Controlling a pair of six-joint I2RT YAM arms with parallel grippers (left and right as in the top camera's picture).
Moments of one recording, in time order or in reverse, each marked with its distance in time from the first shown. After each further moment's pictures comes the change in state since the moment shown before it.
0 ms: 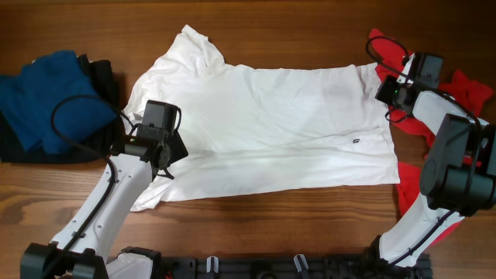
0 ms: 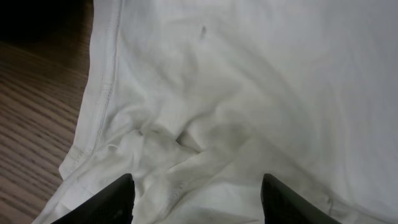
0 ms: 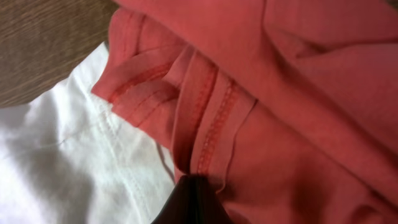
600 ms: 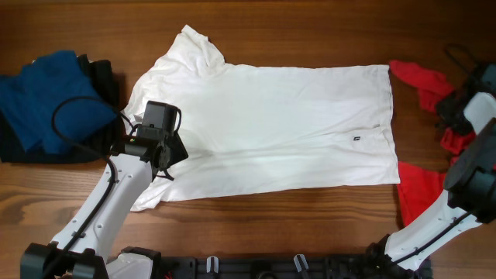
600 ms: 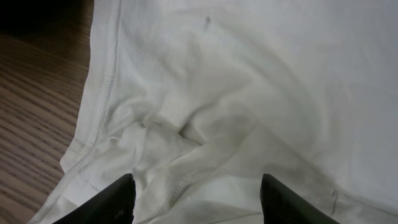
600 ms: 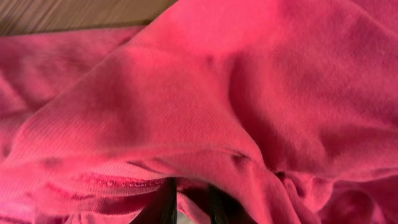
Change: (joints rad) left arm 0.000 0.000 0.000 -0.018 0.011 0.000; right arm -0.290 0.042 0.175 -0.295 0.270 0.216
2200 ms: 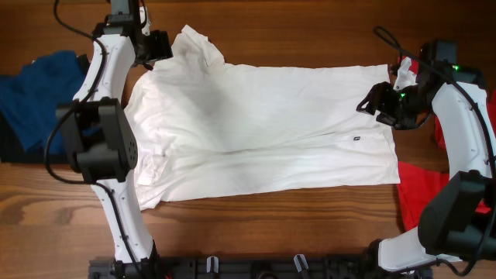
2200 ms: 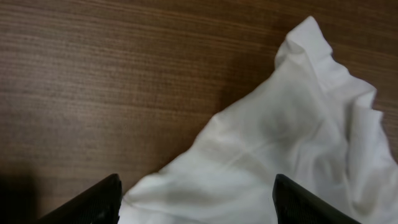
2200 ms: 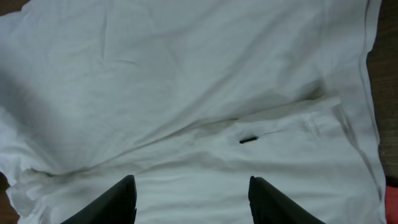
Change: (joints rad) left arm 0.243 0.948 1.136 -0.010 0.273 0.461; right arm 0.348 -0.351 0.012 -0.613 -0.563 -0.246
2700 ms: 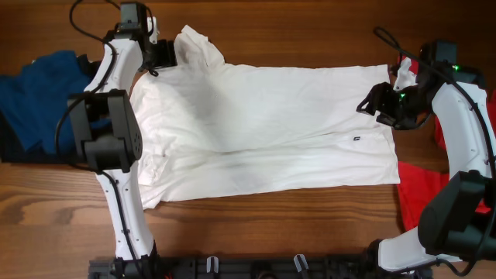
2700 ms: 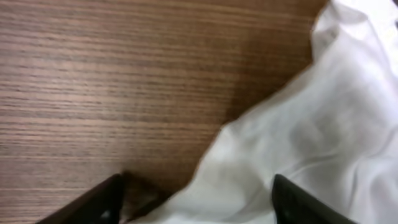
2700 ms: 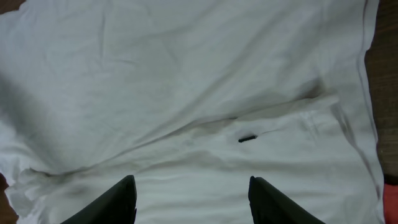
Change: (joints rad) left arm -0.009 0.111 0.021 0.037 0.004 0.062; right arm 0.000 0.000 0.000 -0.003 0.004 0.000
